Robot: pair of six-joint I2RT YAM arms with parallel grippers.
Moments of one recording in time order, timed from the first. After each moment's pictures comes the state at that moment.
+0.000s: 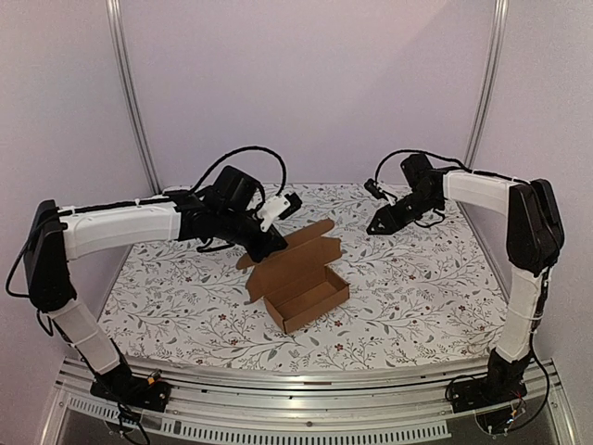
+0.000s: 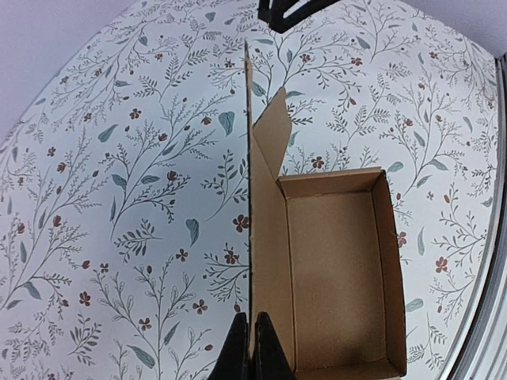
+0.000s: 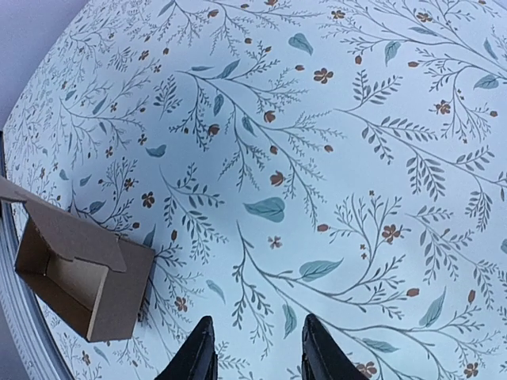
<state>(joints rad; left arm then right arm) -0.78 1.66 1.25 -0.37 0.15 0.18 0.34 1.95 1.52 -0.66 -0.54 -0.25</state>
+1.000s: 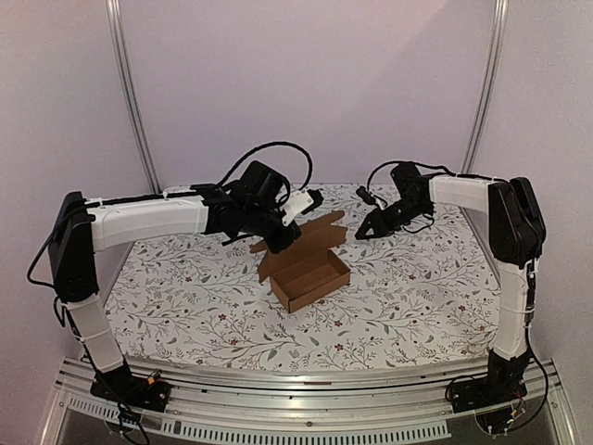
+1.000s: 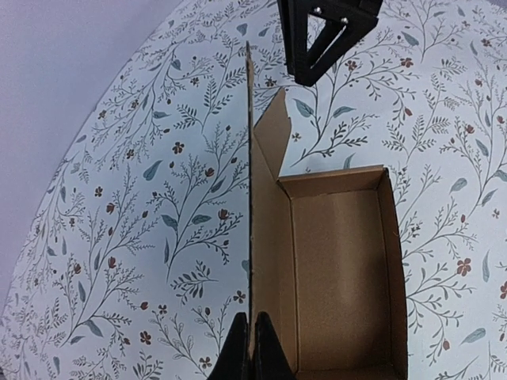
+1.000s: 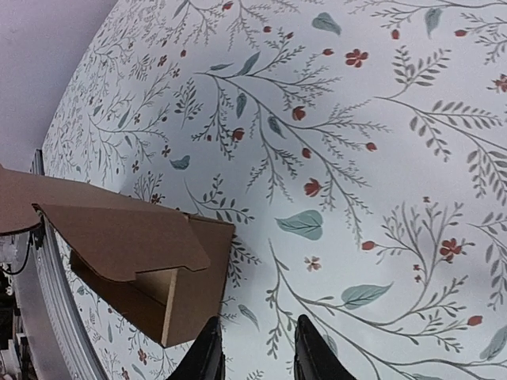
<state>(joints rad) -0.84 1.82 1.44 -0.38 -0.06 0.32 0.35 2.11 1.63 -0.64 -0.69 -0.11</state>
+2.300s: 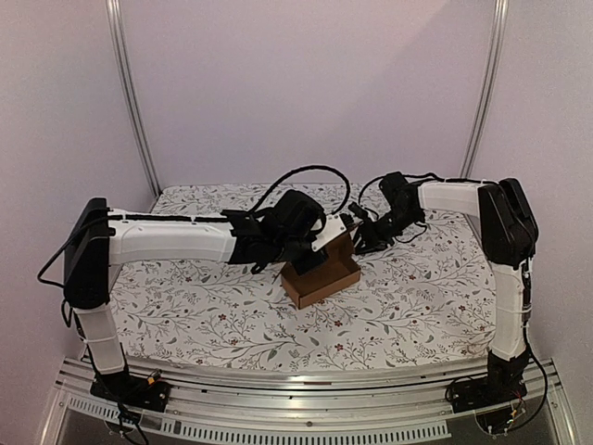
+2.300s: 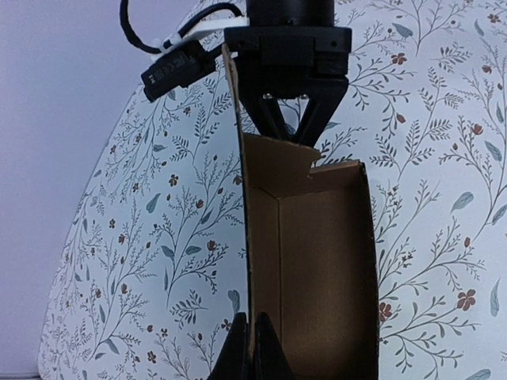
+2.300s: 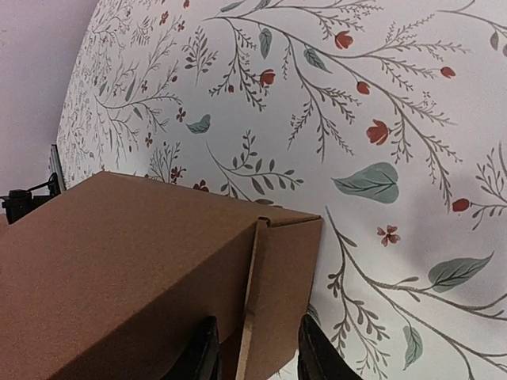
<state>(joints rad) -1.01 1.89 1.44 -0.27 -0.29 0.35 0.41 2.16 1.63 -0.70 -0.71 0.02</state>
